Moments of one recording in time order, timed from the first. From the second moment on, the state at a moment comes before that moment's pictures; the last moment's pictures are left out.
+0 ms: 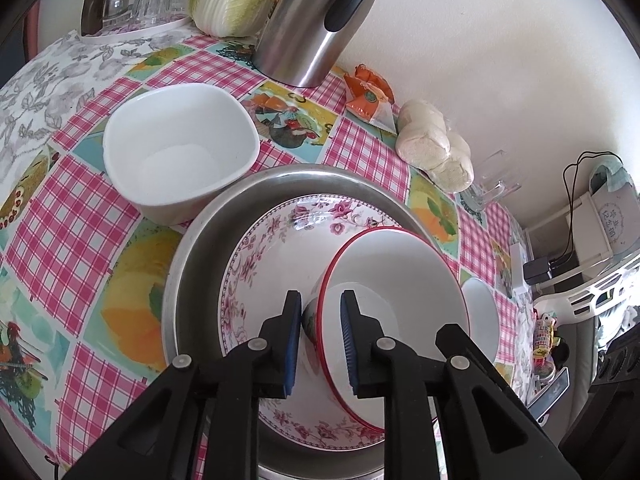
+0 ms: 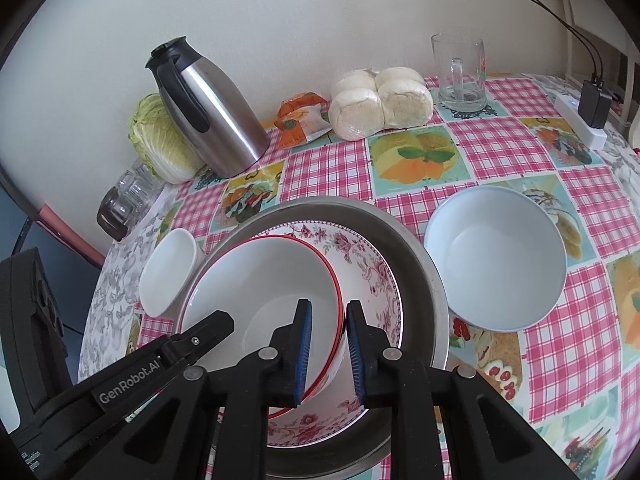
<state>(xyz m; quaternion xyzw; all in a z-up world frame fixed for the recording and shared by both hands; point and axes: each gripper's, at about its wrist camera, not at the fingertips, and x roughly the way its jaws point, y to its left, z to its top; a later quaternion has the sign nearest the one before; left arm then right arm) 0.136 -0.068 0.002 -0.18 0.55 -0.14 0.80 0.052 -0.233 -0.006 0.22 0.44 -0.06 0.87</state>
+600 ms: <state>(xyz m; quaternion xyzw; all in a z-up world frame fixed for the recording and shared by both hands) 0.140 -0.066 0.008 -0.19 0.53 -0.14 0.81 0.056 -0.236 -0.008 0.25 0.41 -0.04 0.87</state>
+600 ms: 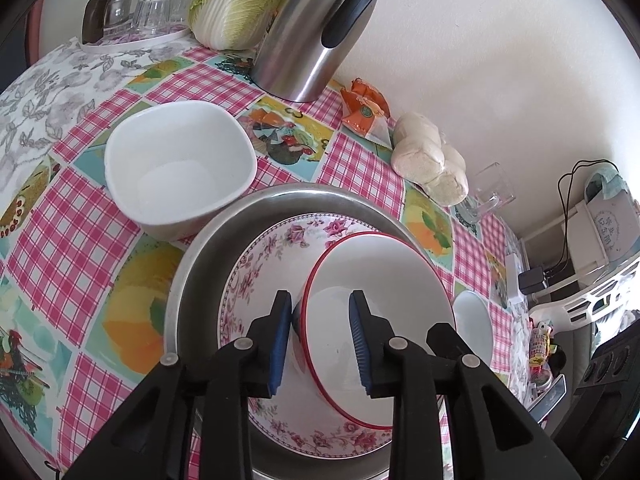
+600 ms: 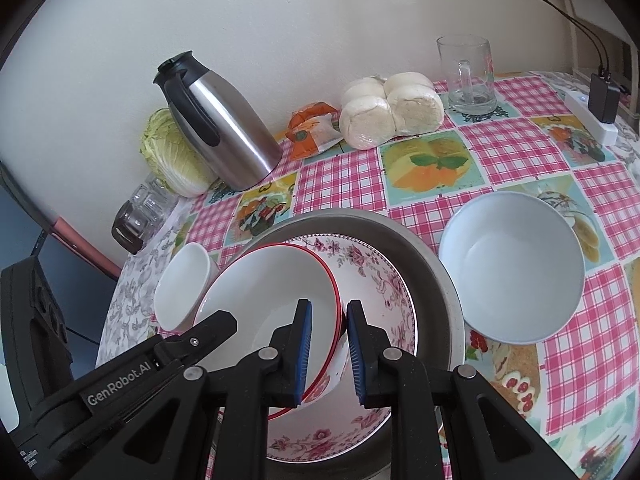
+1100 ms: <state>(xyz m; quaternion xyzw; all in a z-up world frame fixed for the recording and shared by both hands) 0.137 -0.054 0.024 -0.20 0.52 -0.13 0.82 0.048 -0.248 0.008 0.24 0.43 -0.07 0.87</state>
